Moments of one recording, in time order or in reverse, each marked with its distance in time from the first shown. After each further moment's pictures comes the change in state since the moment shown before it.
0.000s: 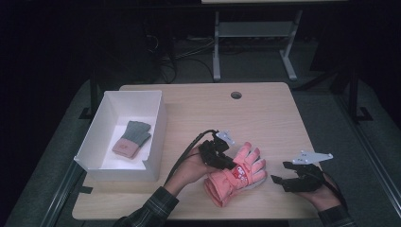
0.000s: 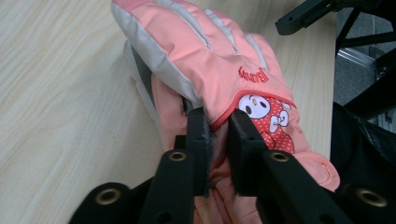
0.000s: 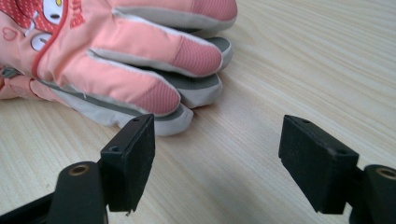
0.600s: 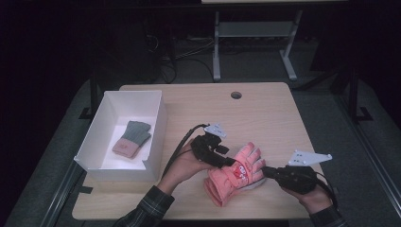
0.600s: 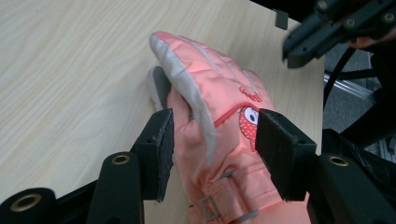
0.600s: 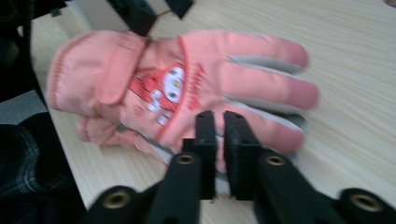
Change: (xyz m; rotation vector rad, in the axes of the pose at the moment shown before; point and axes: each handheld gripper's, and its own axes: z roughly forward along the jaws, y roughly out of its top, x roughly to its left) left arm 0.006 -0.003 -0.032 -0.129 0.018 -0.031; right arm 0.036 0.026 -0.008 -0.149 0.185 -0.055
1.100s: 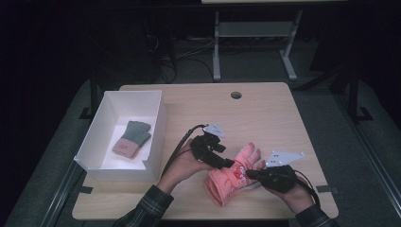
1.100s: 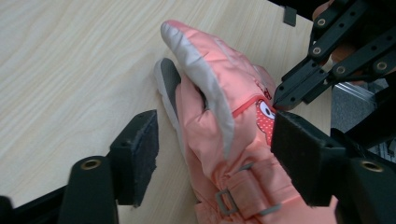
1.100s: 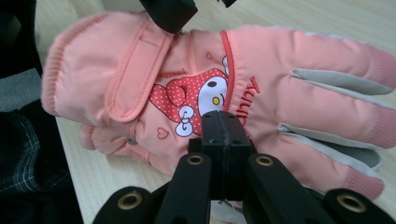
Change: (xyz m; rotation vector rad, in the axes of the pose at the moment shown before) left arm 0.005 -0.005 0.010 0.024 -0.003 -0.013; right arm 0.014 0.007 0.042 0.087 0.036 -0.054
